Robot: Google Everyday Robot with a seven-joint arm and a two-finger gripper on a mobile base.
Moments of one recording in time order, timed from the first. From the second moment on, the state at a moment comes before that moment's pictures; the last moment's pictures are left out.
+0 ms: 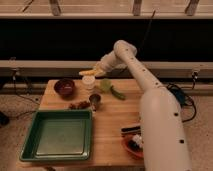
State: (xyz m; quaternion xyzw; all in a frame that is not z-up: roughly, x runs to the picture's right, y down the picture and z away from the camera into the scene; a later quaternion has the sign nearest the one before) arm -0.054 -0.098 0.909 -0.20 -0.35 0.03 0.91
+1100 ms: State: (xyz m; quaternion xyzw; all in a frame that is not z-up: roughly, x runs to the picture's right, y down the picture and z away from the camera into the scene) arm -0.063 -0.077 0.927 -0.23 -0.35 0.04 0.91
